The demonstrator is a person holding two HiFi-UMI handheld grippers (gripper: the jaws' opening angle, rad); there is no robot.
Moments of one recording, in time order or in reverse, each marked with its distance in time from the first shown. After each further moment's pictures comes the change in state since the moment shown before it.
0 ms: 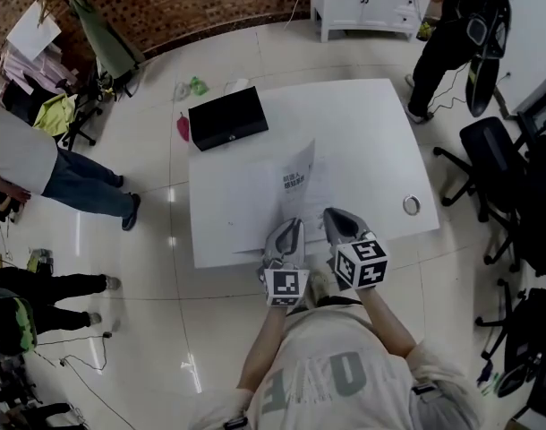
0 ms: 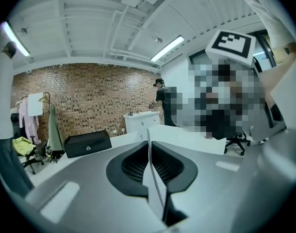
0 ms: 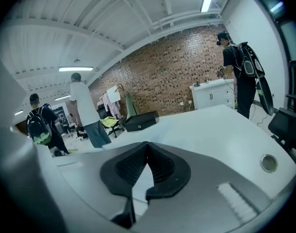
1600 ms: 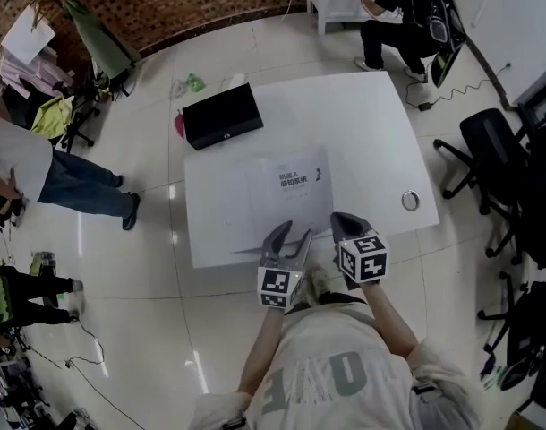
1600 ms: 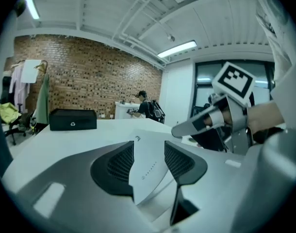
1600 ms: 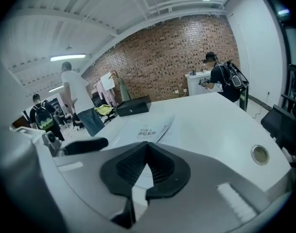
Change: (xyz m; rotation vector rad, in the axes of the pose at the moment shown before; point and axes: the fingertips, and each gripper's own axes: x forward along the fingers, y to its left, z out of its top) left arm 0.000 -0.022 -0.022 -0.226 0.082 -0.153; right arm 0.001 -0.038 -0.043 0.002 0.162 -0.061
